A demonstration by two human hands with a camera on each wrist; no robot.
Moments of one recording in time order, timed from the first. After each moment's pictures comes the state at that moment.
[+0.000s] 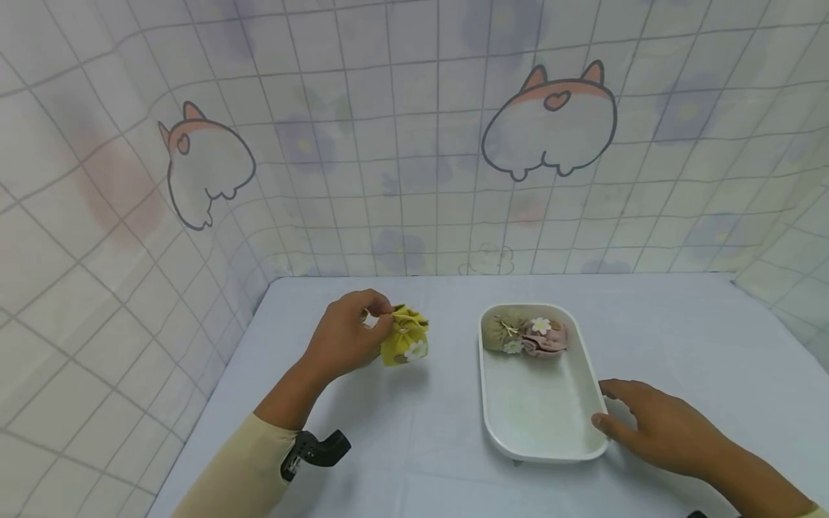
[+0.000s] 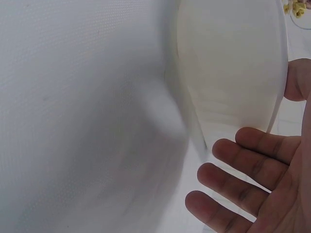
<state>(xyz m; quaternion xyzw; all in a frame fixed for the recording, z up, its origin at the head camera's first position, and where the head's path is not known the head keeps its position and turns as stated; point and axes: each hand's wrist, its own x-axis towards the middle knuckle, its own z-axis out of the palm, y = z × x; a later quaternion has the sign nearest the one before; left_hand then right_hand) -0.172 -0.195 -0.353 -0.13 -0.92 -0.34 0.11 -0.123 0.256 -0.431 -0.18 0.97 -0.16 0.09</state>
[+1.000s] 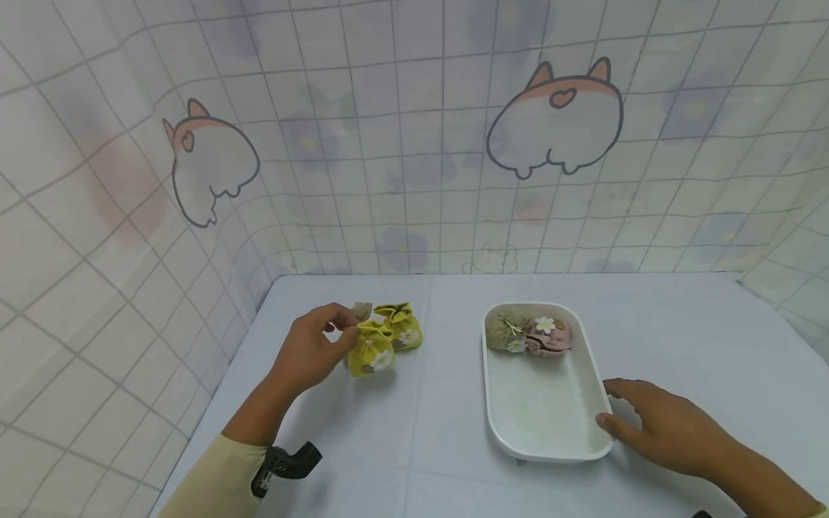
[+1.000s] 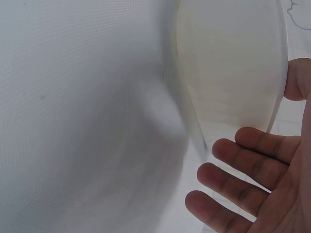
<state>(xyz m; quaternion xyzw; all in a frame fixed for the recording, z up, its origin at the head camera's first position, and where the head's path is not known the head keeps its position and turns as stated) -0.155 -0.247 -0.371 -0.09 -0.93 -0.34 0.11 -0.125 0.257 -0.435 -0.19 0.97 -0.16 0.08</state>
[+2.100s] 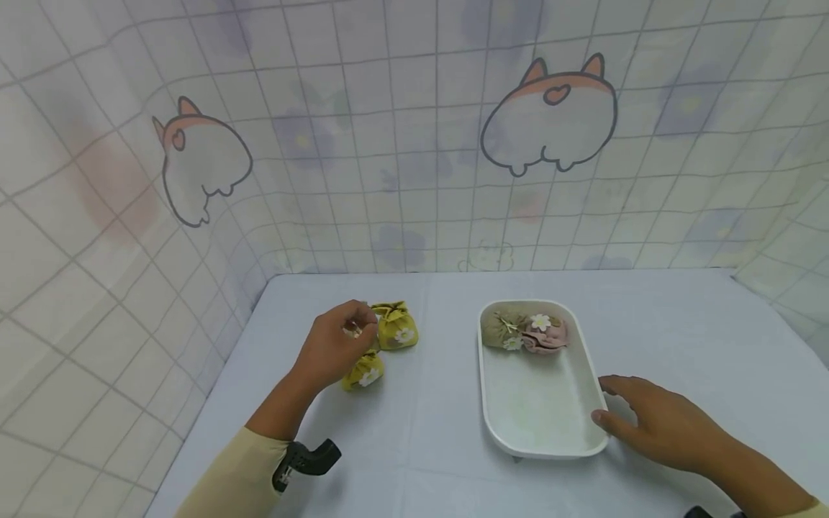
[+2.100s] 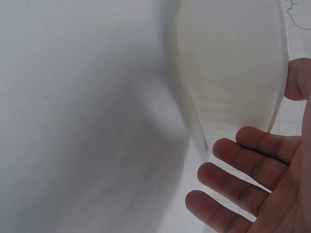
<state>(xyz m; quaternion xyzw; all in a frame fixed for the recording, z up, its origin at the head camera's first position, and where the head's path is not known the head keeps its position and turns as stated) -0.163 -0.215 -0.376 -0.11 -0.91 -0.40 0.09 -0.125 0.257 -0.433 -0.18 0.97 -0.16 0.08</state>
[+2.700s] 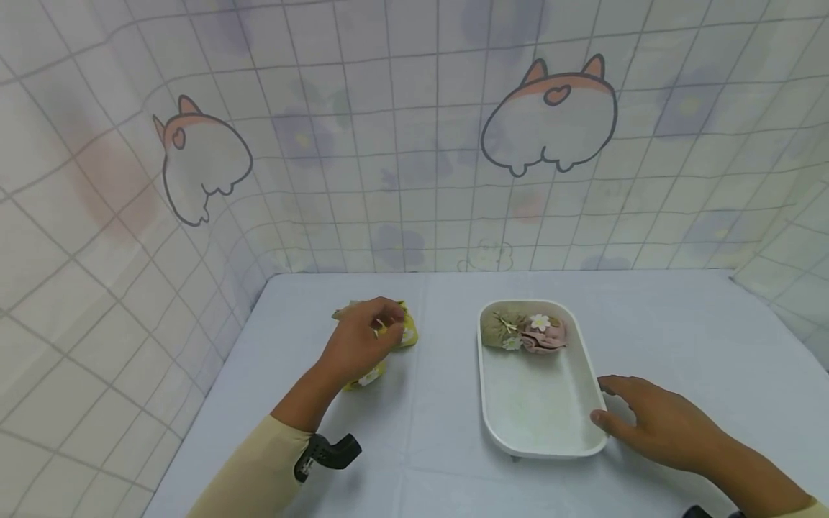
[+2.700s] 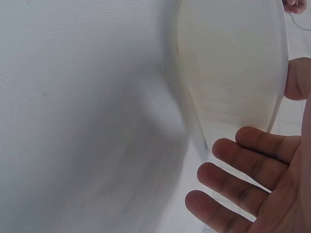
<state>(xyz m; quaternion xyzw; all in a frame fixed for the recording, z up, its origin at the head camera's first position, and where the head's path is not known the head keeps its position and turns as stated) -0.175 -0.184 -0.381 -0.16 -0.89 -0.41 0.08 -0.125 0.256 -0.431 -0.18 0.97 -0.16 0.09</state>
